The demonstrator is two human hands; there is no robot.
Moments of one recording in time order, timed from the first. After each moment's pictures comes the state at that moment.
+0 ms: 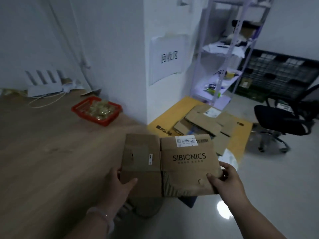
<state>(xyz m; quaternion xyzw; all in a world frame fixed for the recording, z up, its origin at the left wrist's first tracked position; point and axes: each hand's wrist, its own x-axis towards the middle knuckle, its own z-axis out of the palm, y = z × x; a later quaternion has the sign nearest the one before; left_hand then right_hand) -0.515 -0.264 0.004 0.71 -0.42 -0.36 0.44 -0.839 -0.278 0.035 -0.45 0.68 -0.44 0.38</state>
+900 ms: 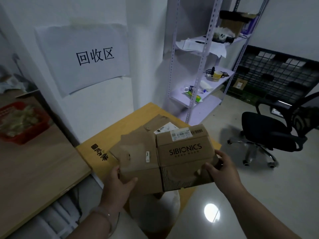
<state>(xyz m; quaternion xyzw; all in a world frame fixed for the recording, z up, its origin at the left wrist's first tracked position) -0.847 -0.493 -0.018 0.72 -0.42 -0.36 0.42 -1.162 -0.548 0.022 -0.53 0.69 -0.39 0.31</state>
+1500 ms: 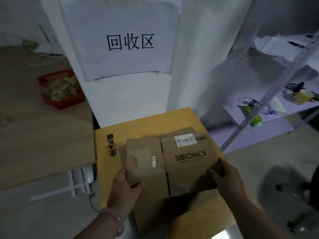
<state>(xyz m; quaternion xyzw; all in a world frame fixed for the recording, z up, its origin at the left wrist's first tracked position) -0.896 -0.588 -0.038 0.82 -0.21 -0.35 0.40 -1.152 -0.773 -0.021 -0.71 0.60 -0.21 0.31</state>
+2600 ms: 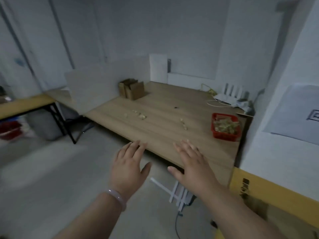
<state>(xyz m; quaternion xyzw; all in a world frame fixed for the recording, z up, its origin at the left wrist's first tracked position) -0.850 -0.257 0.137 0.96 -0.11 0.23 0.13 -0.848 -0.476 0.124 -0.97 -0.14 -0.14 0.17</state>
